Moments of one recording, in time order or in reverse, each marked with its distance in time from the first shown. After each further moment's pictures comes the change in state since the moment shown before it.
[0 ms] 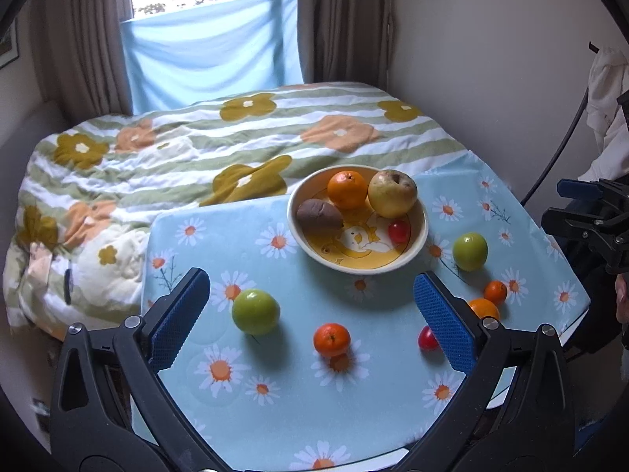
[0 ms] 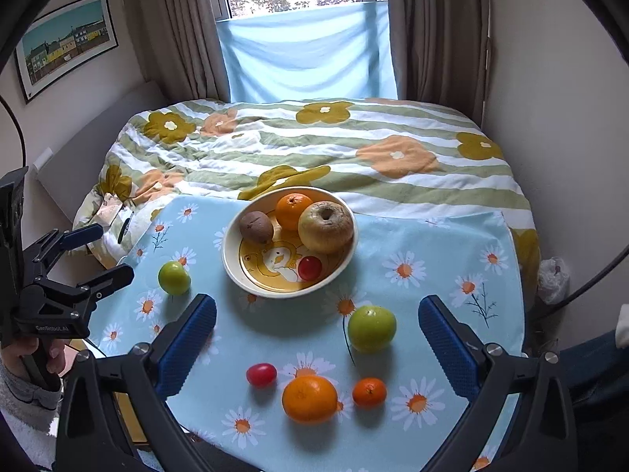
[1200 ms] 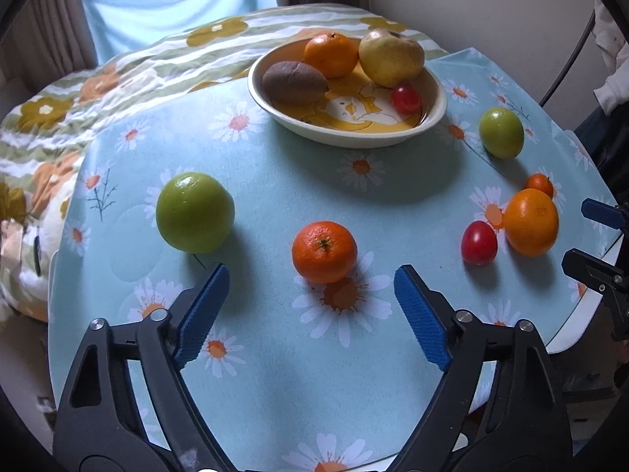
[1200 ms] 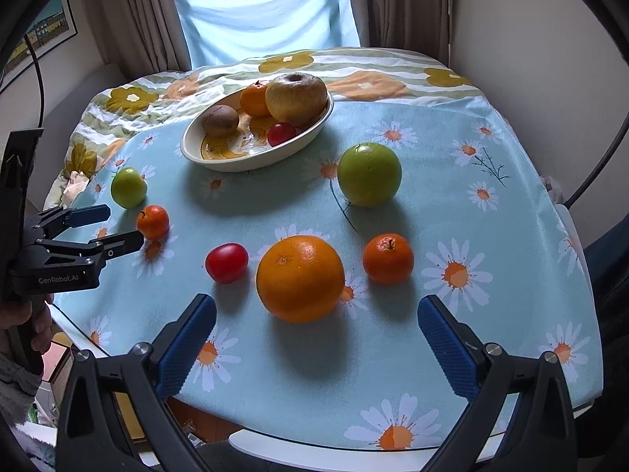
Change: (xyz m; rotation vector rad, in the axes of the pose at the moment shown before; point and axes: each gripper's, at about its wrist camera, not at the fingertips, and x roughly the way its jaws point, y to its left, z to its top) left arm 0.104 -0.004 -0.082 0.083 0.261 -0.061; right arm 0.057 0.008 -0.122 0.120 0.108 -0.088
